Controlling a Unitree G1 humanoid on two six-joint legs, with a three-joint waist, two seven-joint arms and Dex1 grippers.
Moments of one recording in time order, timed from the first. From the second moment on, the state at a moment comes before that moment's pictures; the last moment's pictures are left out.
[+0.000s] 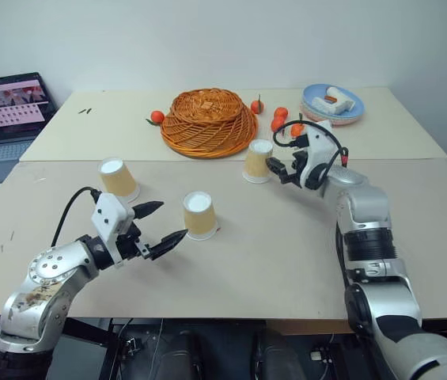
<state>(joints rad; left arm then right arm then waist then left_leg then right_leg) -0.05 0.66 0.17 -0.46 -0.55 0.46 -0.72 -0.85 -0.33 -0.05 0.32 0.18 0.66 0.41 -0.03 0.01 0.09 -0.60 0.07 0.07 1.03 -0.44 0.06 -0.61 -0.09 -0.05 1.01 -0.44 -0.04</state>
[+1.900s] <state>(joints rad) -0.04 0.65 0.20 -0.50 -0.56 0.51 -0.65 -0.97 -0.45 -0.13 0.30 0.34 0.60 0.67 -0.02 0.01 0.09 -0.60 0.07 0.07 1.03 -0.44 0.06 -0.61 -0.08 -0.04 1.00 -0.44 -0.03</state>
